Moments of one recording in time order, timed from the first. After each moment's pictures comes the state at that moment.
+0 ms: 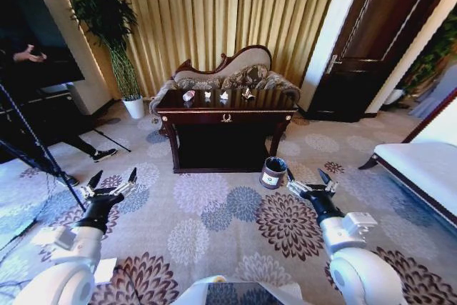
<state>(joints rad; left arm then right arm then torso) 1.80 -1.34 -0.96 -2.50 -0.47 0.24 0.00 -1.74 1.36 0.71 2.50 0.28 -0.32 0.11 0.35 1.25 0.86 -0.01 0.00</state>
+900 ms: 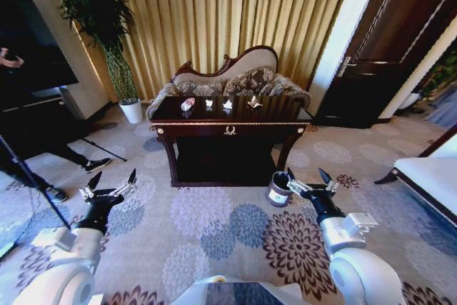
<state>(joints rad) 1.81 -1.35 -0.96 -2.50 -0.46 0.24 0.00 -1.75 1.36 0.71 2.50 0.28 -0.30 0.11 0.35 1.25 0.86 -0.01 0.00</state>
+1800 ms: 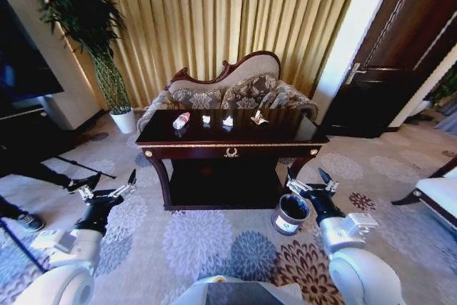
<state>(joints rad) 1.82 -1.35 -0.96 -2.50 -0.45 0.22 0.01 -1.74 1.37 0.71 2.50 0.28 -0.30 0.11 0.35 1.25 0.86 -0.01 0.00</state>
